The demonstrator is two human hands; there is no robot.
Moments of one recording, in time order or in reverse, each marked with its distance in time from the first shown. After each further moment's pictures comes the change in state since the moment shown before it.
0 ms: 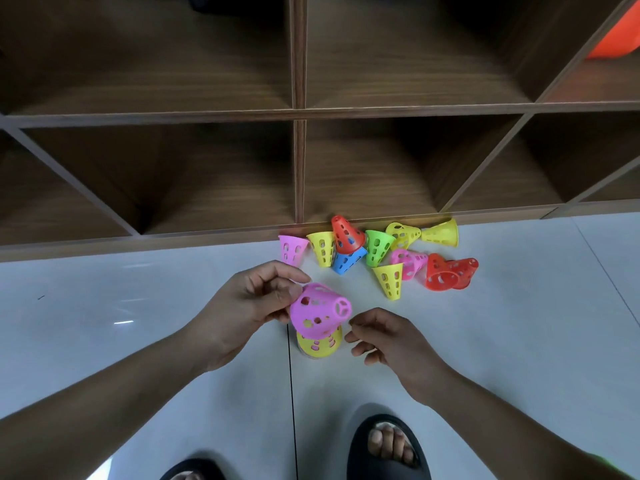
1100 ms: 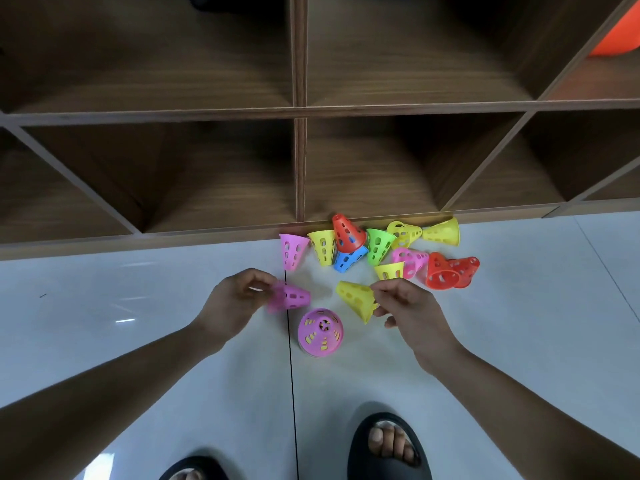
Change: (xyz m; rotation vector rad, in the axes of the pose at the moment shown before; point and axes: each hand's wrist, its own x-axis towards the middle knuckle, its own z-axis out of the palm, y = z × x) left_hand 0.035 -0.062 -0.052 0.432 0.289 -0.131; right_hand 0.022 -0.016 -0.020 -0.105 0.252 -0.202
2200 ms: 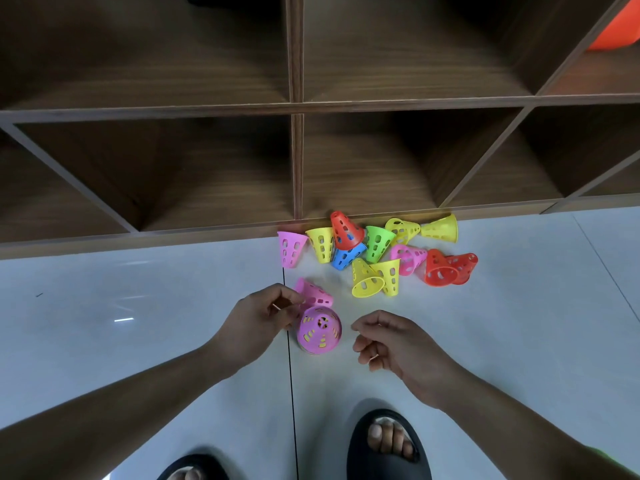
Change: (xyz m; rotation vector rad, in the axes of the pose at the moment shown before) left_hand -0.040 0.020 0.034 0.097 -0.132 0.084; right_hand -0.039 0.005 0.007 0.189 -0.315 0.283
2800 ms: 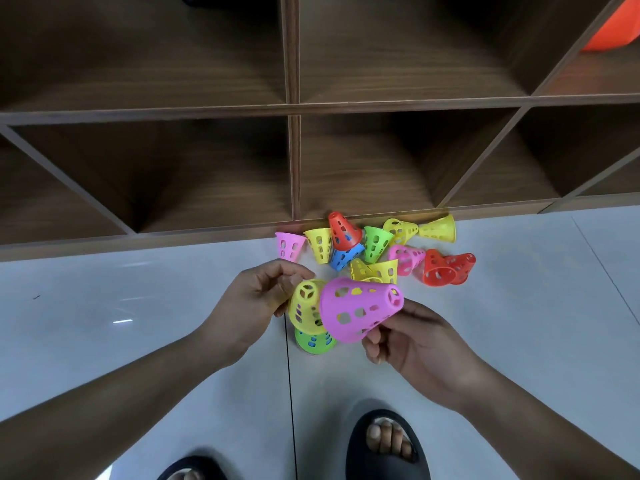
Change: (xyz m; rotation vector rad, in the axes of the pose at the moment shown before) left_hand -0.003 0.044 -0.011 -0.342 -0.006 0.180; right_hand -0.042 -0.043 0.010 0.274 -0.208 -0.228
